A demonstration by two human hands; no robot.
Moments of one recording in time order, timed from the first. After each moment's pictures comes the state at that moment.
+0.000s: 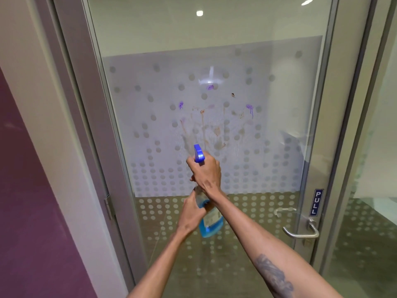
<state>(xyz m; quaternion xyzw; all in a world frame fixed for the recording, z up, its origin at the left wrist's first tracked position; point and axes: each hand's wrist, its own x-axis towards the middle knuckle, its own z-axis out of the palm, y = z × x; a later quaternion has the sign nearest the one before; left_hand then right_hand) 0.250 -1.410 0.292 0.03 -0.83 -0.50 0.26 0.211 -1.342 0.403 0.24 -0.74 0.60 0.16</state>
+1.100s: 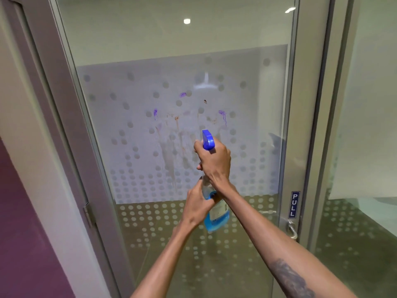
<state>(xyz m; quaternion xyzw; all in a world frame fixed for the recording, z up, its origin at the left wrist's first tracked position) 0.227 -1.314 0.344 -0.04 -0.83 -0.47 0.30 0.180 -1.247 0.443 0.23 -0.67 0.67 0.24</state>
